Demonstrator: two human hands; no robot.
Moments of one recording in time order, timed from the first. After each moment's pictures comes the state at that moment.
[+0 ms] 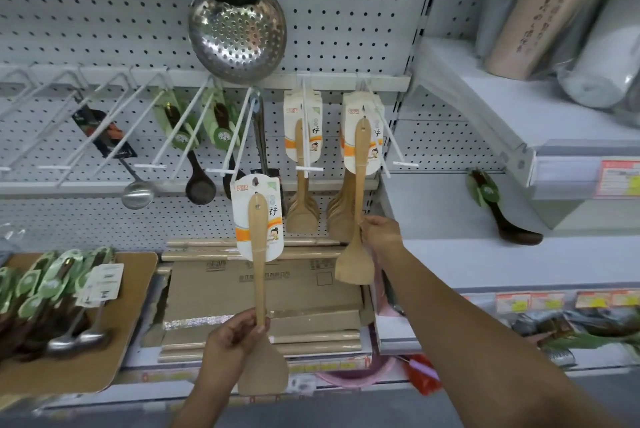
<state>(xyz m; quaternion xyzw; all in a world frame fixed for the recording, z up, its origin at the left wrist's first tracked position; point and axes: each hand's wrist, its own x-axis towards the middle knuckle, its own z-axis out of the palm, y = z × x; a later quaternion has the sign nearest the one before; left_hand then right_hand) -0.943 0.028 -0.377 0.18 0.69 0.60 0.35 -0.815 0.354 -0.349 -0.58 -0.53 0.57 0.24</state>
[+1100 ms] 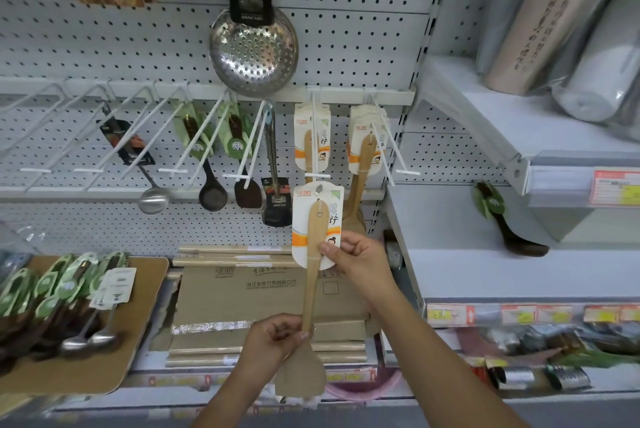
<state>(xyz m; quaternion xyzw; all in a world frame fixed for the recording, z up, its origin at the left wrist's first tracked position) -0.909 0.055 -0.352 0.25 0.66 0.56 0.43 -0.804 0.215 -0.236 -0.30 -0.56 0.72 0.29</state>
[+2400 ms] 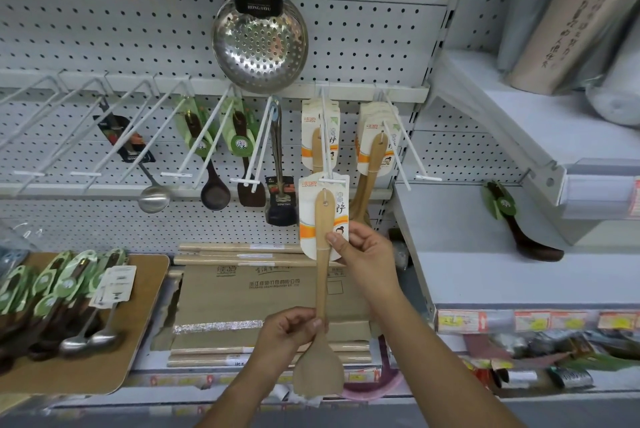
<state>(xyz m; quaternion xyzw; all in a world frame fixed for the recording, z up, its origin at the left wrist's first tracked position) -0.917 0.076 -0.351 0.23 0.61 0.59 0.48 -0.829 0.223 -0.244 -0.34 -0.56 0.67 0.35</state>
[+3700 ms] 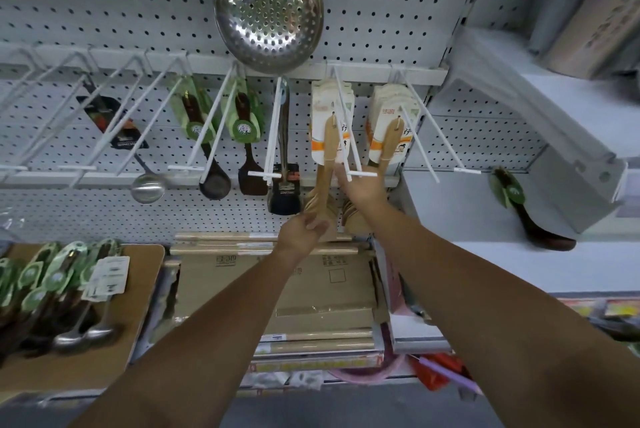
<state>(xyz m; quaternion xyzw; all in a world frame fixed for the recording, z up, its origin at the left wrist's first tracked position) -1.008 0.211 -0.319 0.32 0.79 0.38 0.36 -0.914 0.324 -0.245 -0.49 -0.75 0.39 0.20</state>
